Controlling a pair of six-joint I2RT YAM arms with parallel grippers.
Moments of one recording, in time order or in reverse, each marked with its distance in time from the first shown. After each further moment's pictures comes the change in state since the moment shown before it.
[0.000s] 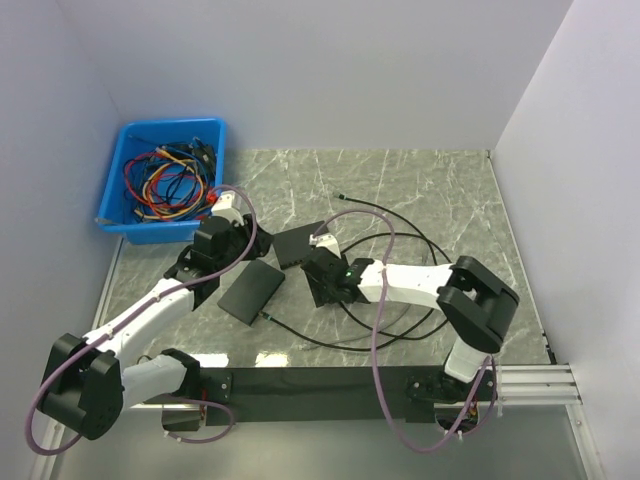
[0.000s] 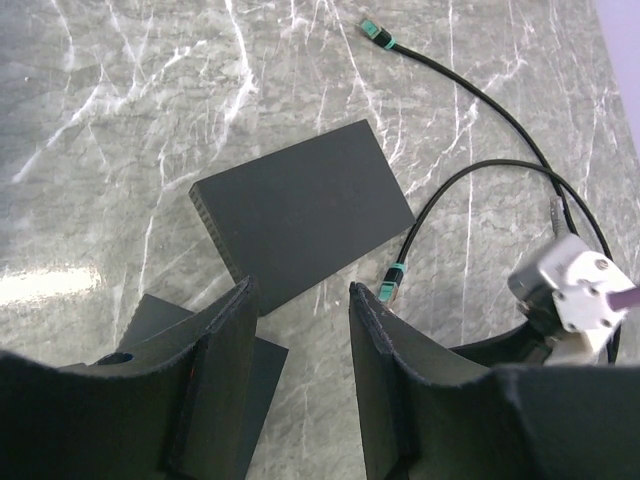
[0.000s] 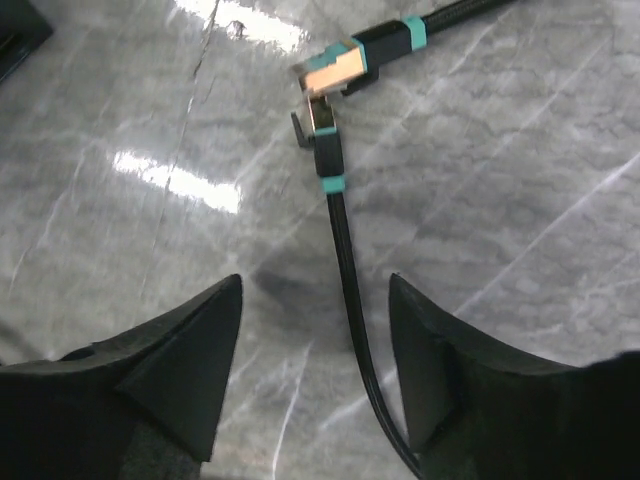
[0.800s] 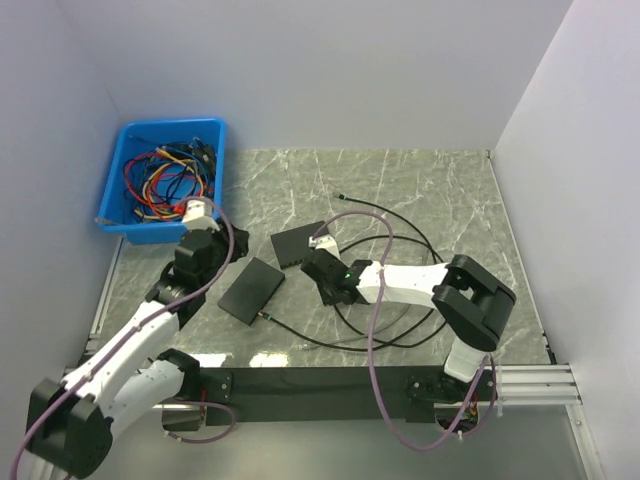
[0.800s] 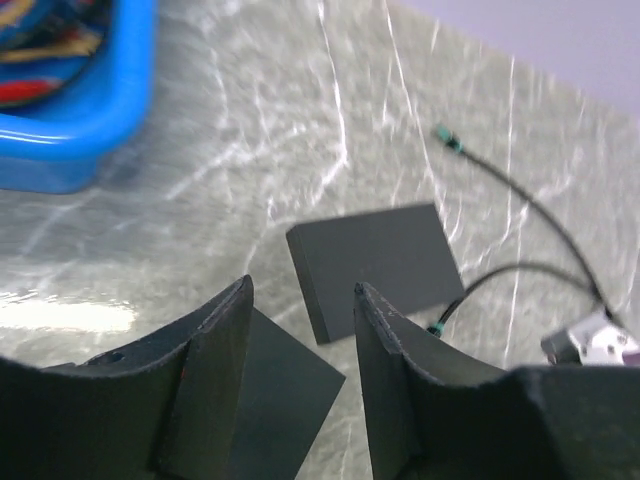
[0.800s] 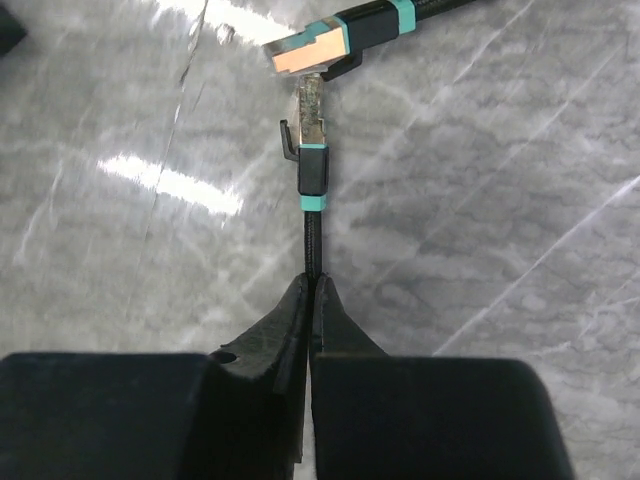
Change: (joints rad) left arm 0.025 -0.201 -0.071 -0.056 -0.227 -0.019; right arm 0.002 0.041 -0.001 0.032 0.014 -0.013
